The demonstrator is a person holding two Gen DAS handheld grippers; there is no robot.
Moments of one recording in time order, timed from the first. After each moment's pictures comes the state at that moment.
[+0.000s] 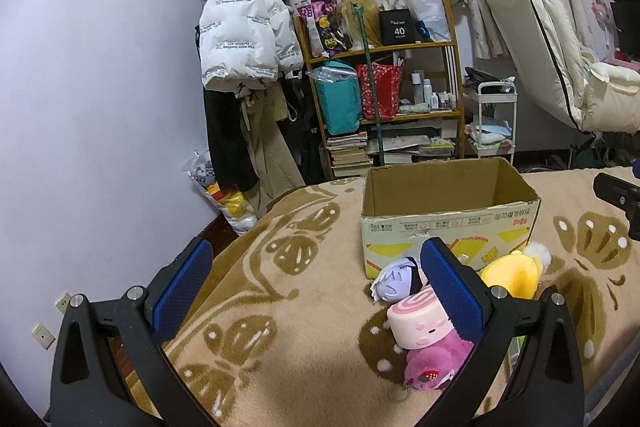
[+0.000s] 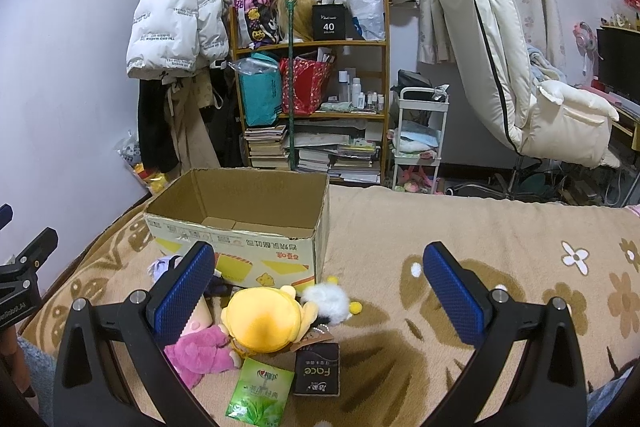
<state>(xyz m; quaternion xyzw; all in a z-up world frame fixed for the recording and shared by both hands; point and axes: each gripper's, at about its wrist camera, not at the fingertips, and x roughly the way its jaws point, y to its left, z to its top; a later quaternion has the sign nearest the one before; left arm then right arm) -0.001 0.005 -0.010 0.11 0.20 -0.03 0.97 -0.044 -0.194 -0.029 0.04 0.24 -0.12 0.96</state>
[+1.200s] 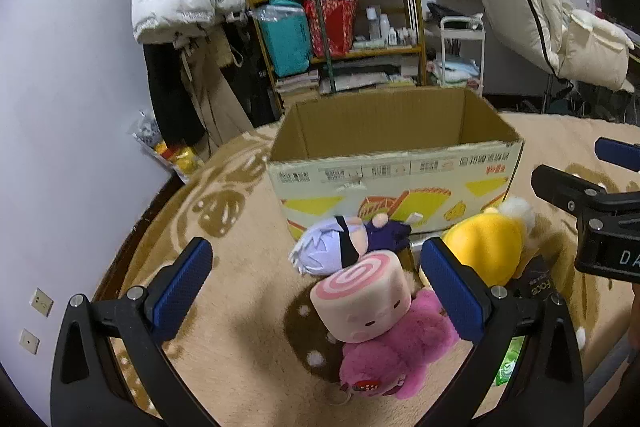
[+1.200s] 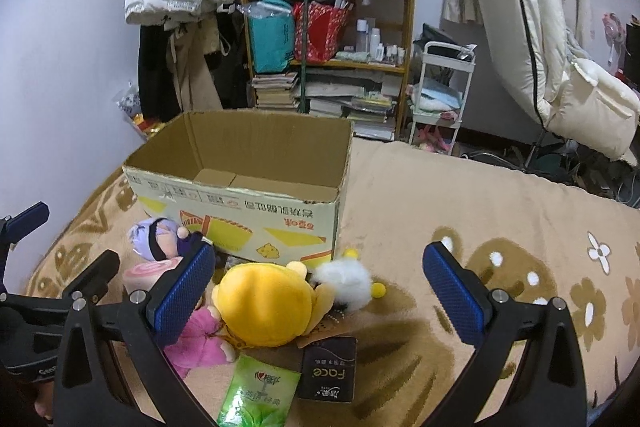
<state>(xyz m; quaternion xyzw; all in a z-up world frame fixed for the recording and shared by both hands) 0.057 -0.069 -0.067 0.13 0.31 -0.09 0.94 0.016 -0.194 -0.063 0.02 0.33 -0.09 0.94</state>
